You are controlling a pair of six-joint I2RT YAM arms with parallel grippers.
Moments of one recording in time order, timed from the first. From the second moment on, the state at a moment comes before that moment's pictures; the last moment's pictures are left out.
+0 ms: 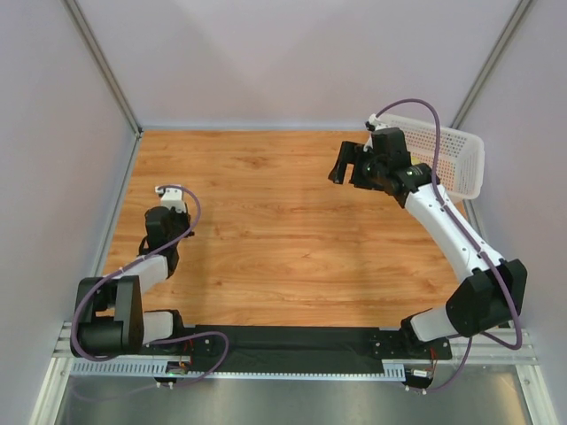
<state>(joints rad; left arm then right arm) 0.05 1.24 0.36 0.43 0.05 0.00 0.35 1.43 1.33 -0.57 -0.09 0.45</state>
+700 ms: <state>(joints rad) 0.03 1.29 0.21 0.86 0.10 0.05 0.30 1.32 1.32 -0.60 0.00 0.46</state>
